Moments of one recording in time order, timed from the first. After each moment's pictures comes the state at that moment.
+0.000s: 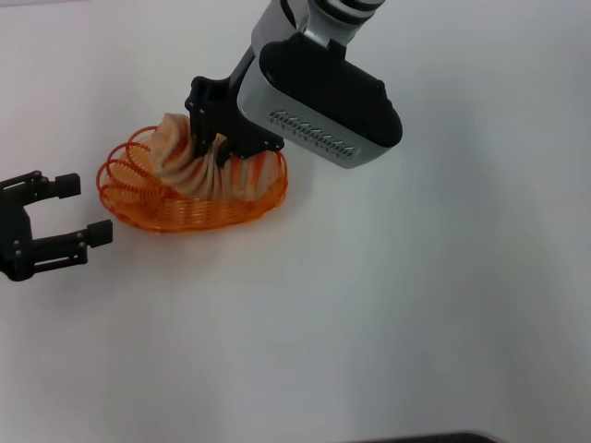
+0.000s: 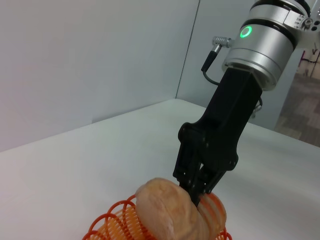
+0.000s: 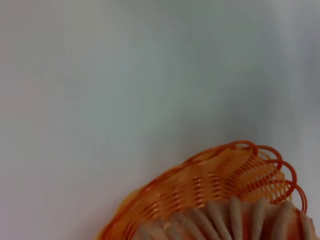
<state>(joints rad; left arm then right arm) -0.34 -2.11 0.44 0.92 2.17 1.81 -1.35 1.26 2.11 -1.49 -0.50 -2.22 -1.16 0.60</state>
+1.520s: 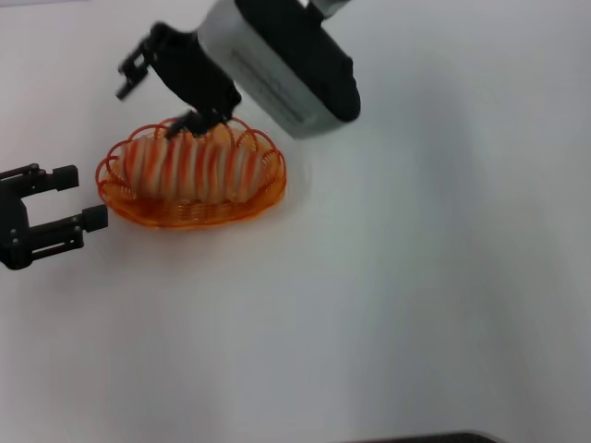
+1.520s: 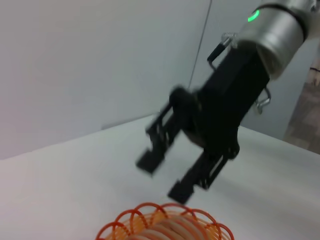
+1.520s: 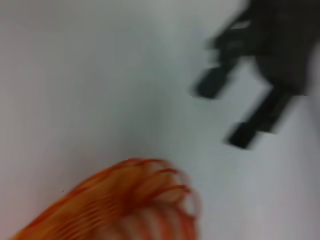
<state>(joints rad) -0.35 -2.11 0.41 0.90 2.17 1.80 -1.35 1.19 2.10 -1.45 -0.59 -2.04 -1.10 0.68</state>
